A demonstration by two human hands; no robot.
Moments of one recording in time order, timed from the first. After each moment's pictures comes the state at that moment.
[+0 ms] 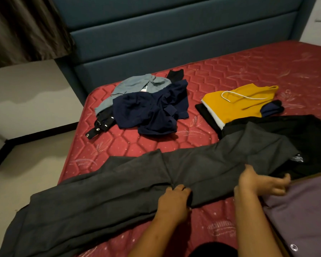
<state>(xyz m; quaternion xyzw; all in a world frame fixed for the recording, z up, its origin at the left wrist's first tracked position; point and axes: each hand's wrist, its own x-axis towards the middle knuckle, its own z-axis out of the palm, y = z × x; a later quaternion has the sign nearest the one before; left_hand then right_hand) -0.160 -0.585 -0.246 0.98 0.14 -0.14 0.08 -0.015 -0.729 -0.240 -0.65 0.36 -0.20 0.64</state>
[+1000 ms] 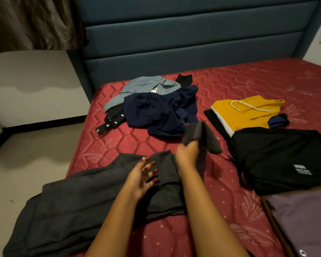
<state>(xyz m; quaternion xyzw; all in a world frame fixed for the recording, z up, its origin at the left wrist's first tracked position) -0.186 -0.462 -0.198 0.39 0.39 0.11 0.82 -0.081 -0.552 -0.156 -0.75 0.04 0.05 0.66</state>
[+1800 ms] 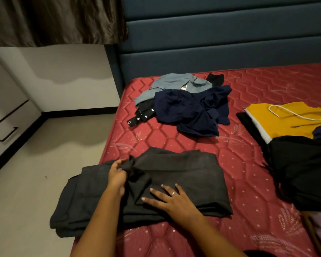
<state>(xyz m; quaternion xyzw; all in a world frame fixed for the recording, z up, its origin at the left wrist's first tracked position) -0.288 -0.355 -0.222 0.49 0.53 0.29 0.63 -0.201 -0.550 -0.260 -0.74 -0.67 0.05 0.01</state>
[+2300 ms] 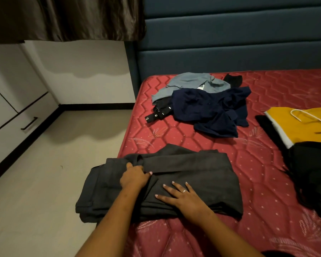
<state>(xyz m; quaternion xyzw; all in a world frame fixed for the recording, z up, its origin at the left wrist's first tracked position) -0.317 -0.350 -0.221 0.81 0.55 -0.04 0.22 -0.210 -0.531 -0.260 -0.71 -0.70 0.11 -0.02</state>
